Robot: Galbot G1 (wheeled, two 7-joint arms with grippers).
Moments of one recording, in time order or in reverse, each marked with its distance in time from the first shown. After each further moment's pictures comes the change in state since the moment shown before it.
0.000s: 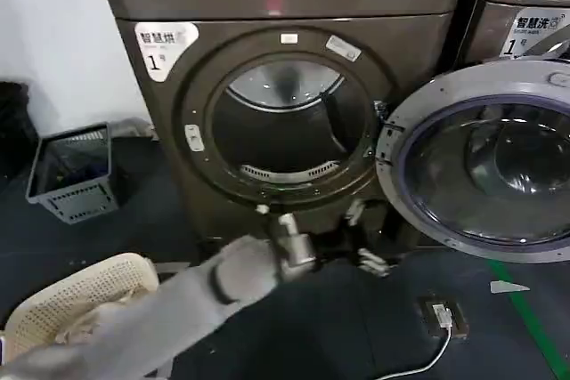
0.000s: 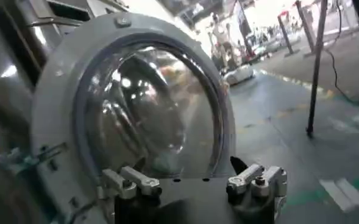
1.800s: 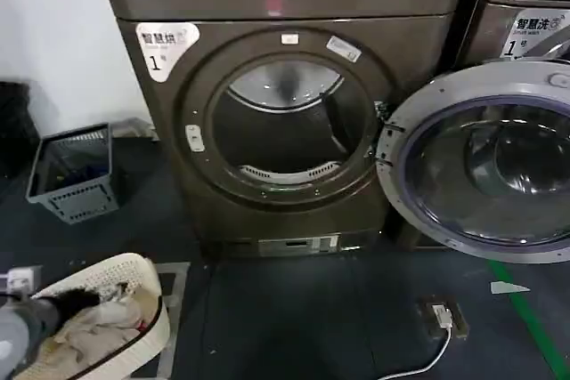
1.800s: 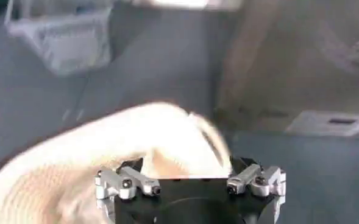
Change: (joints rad) left arm 1.277 0.386 -1.395 -0.152 -1.088 0.568 -0.784; right arm 0.049 0.025 -0.017 0.001 0.046 -0.013 -0.033
